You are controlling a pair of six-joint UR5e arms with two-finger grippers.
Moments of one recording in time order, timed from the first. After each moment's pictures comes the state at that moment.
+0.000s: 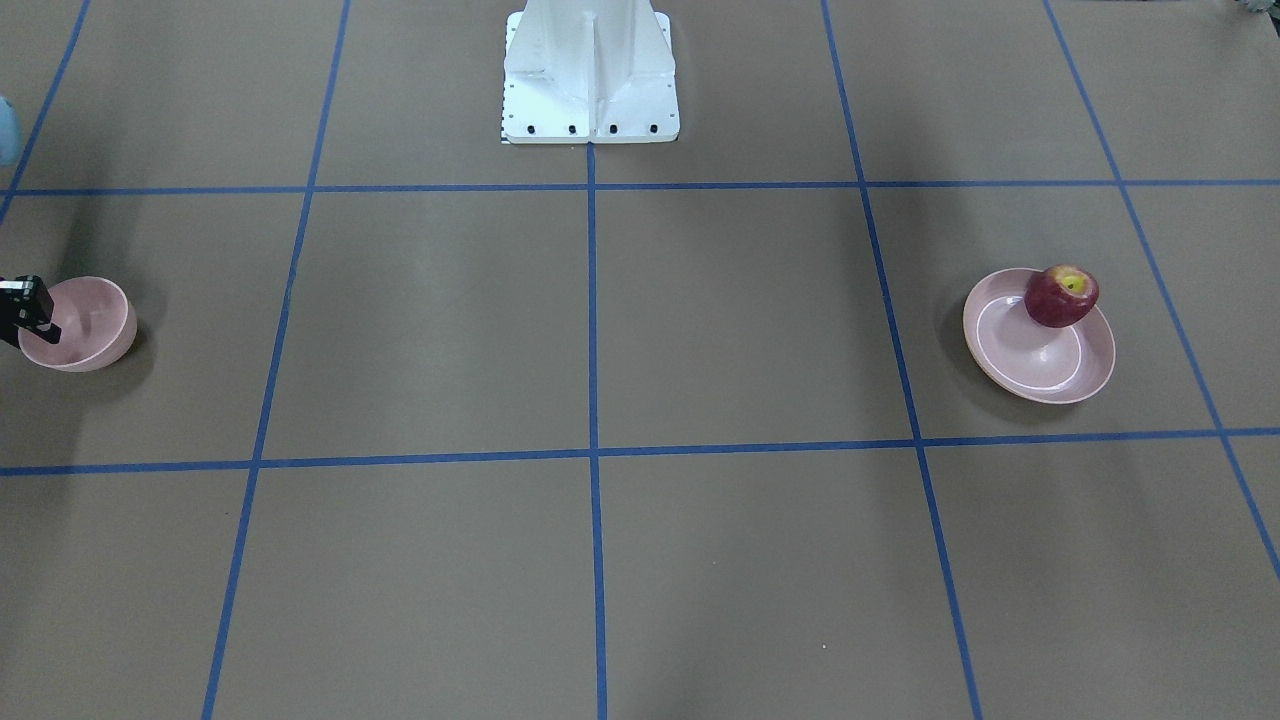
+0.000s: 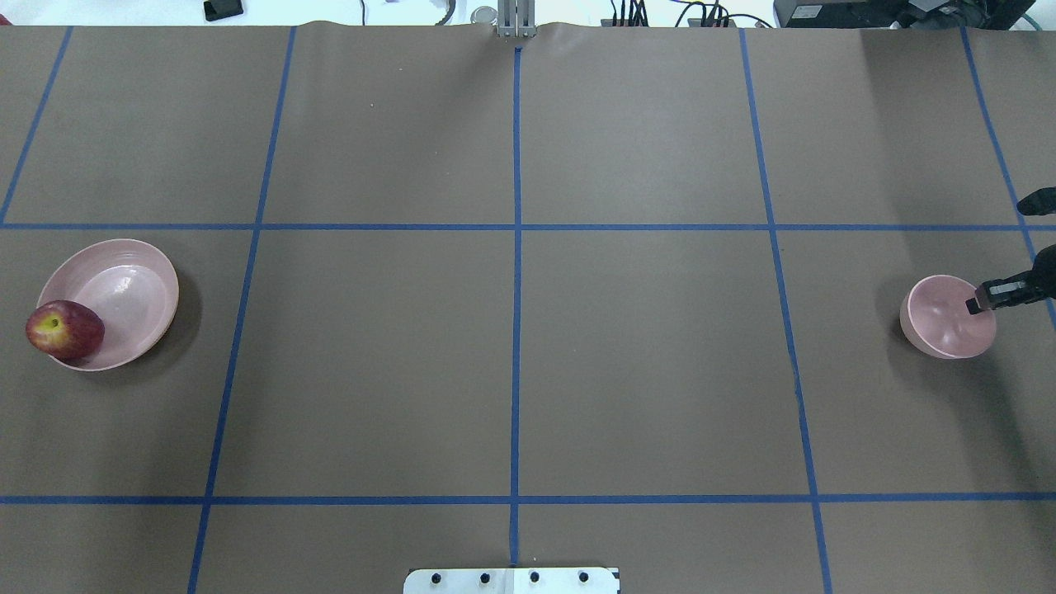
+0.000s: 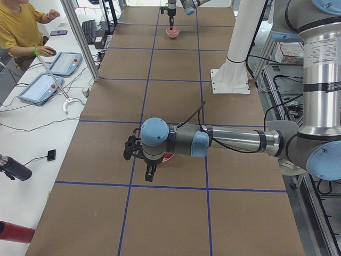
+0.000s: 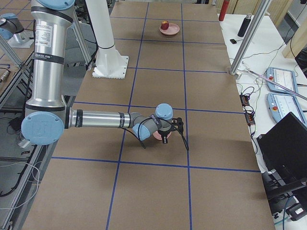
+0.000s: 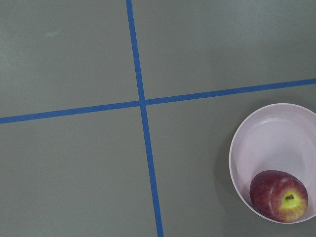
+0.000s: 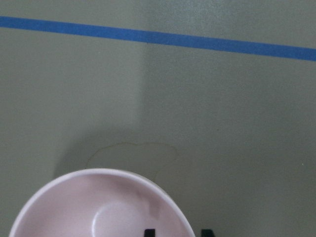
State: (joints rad) left arm -1.61 -1.46 -1.76 -1.63 -2.45 0.07; right arm 1.10 -1.69 1.58 -0.93 2.28 0.56
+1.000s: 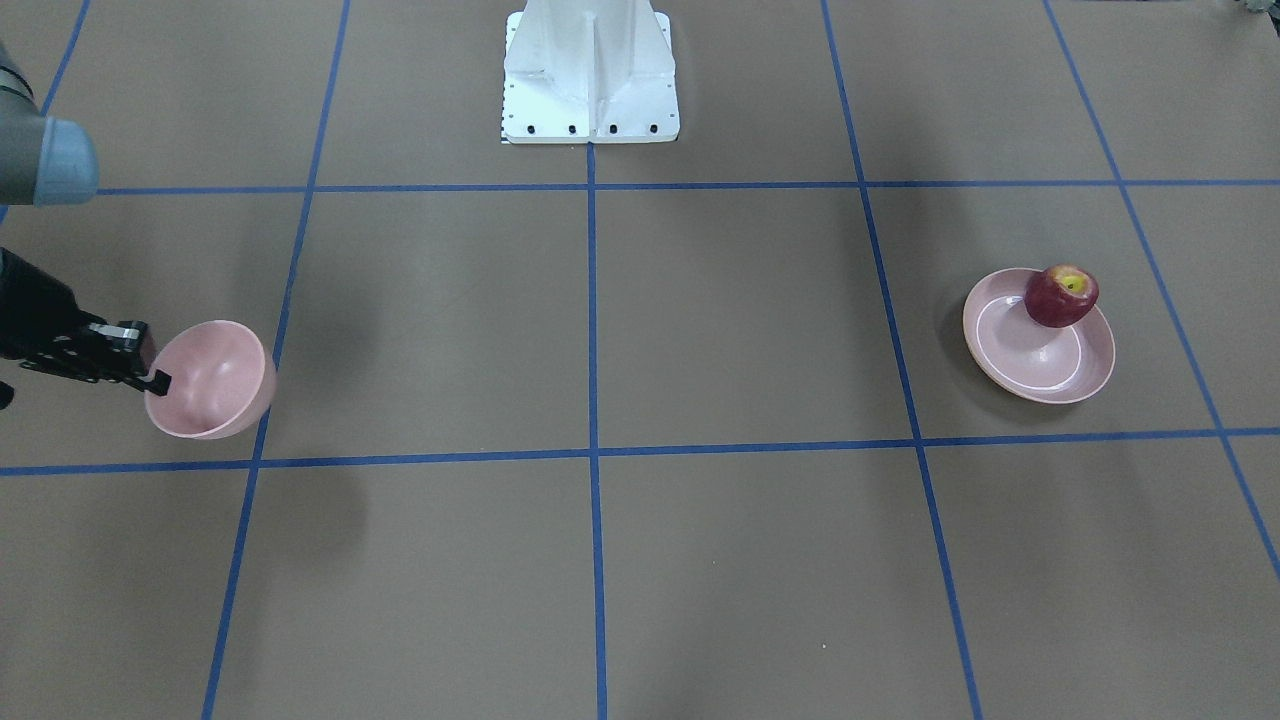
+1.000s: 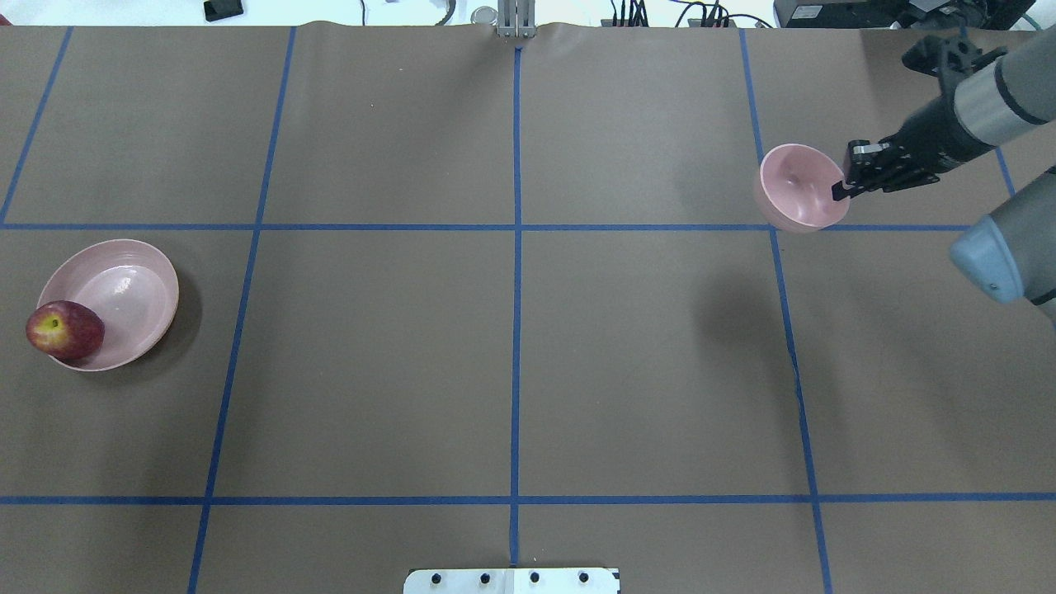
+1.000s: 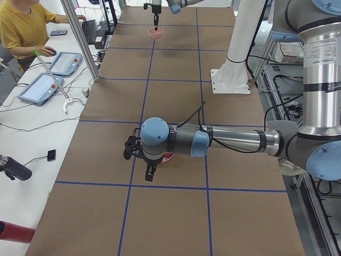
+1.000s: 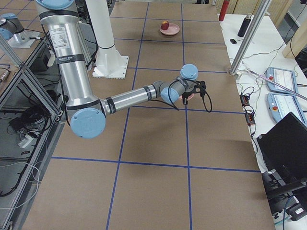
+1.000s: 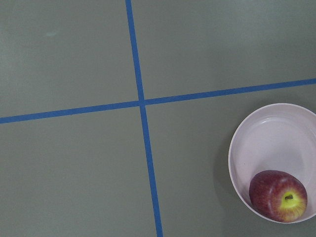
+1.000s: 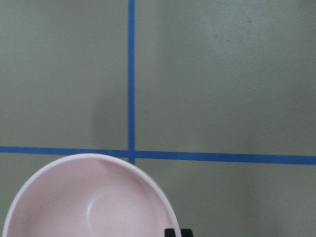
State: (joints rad) left arm -1.61 -1.46 -1.76 -1.63 -2.46 0.06; right arm 1.07 -1.29 1.67 -1.17 2.38 0.95
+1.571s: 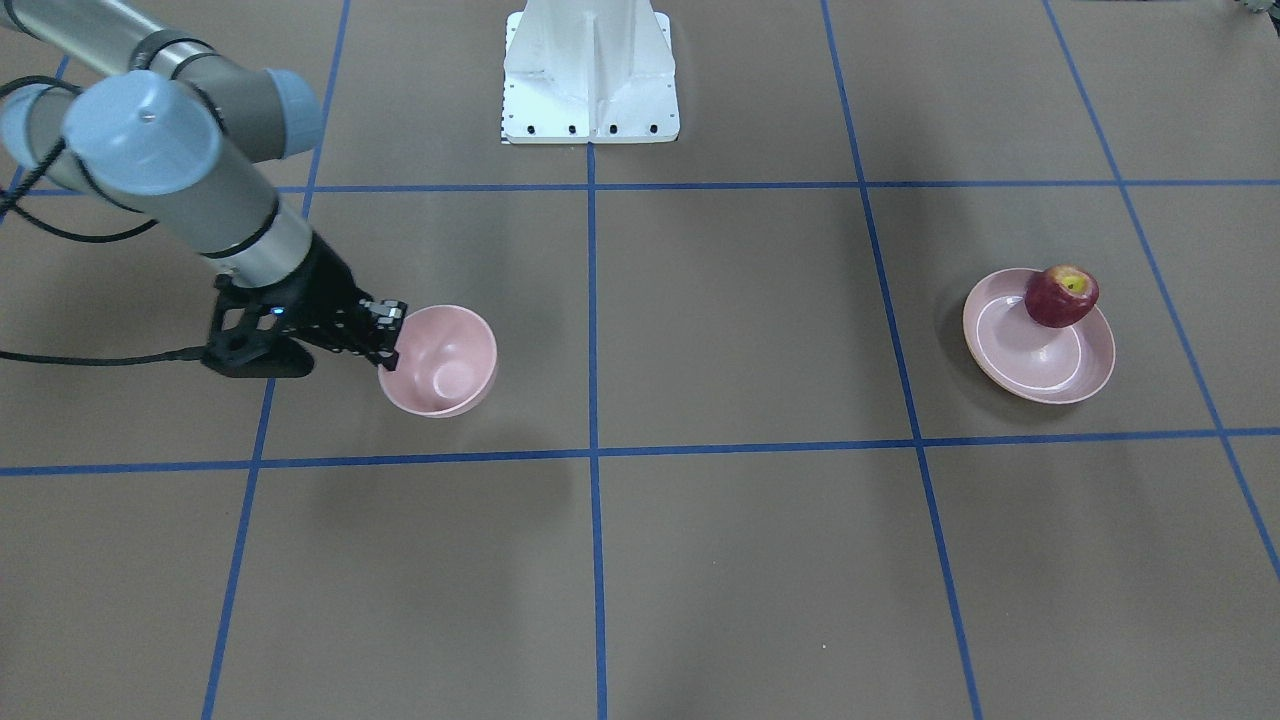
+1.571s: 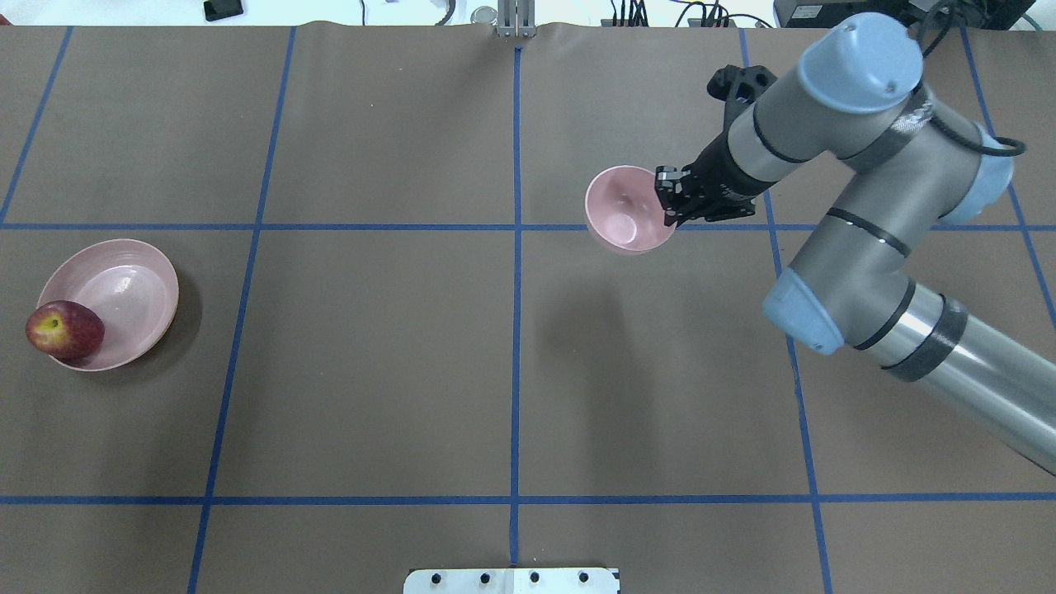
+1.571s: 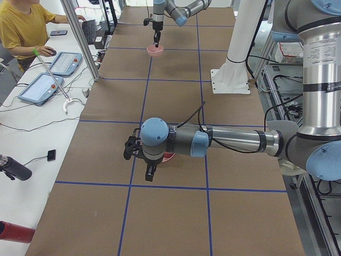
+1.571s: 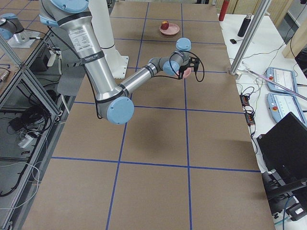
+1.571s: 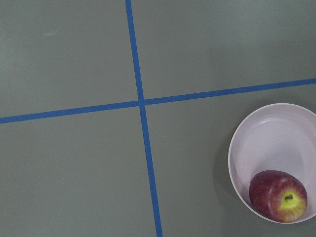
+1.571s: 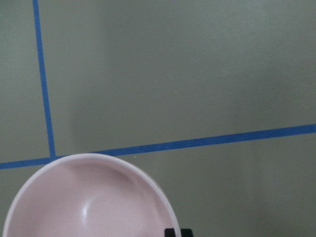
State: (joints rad) left arm -1.61 -1.46 -1.76 -1.63 -2.46 0.06; right arm 0.76 -1.04 1.71 -1.34 2.09 1.27
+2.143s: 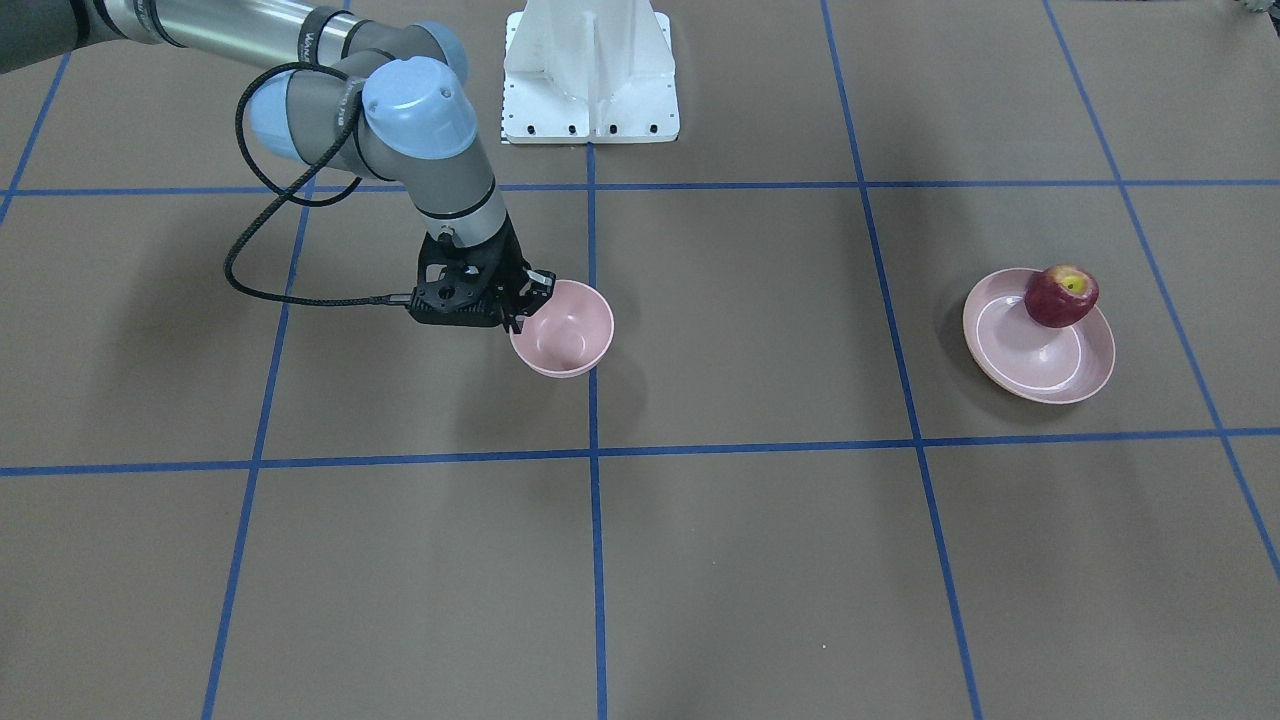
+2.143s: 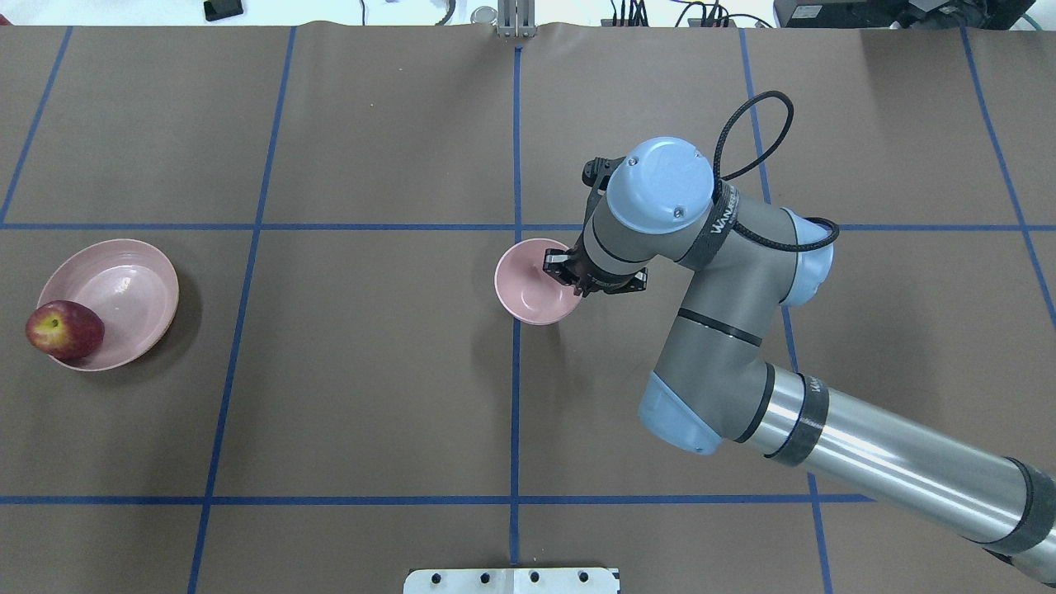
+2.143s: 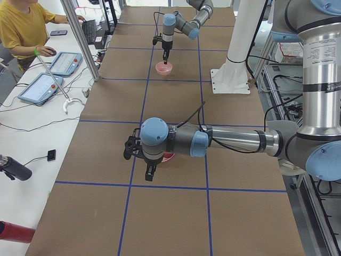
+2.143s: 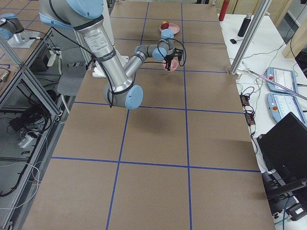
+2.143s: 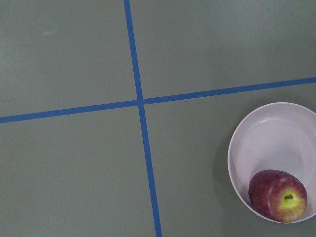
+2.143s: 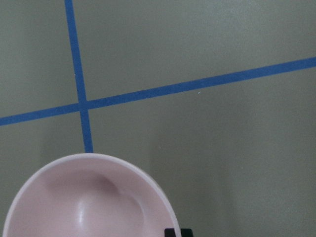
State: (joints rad) left arm -1.61 -1.46 -1.76 -1.63 -2.46 0.06; right arm 0.56 -0.91 1.64 -1.45 1.90 1.37
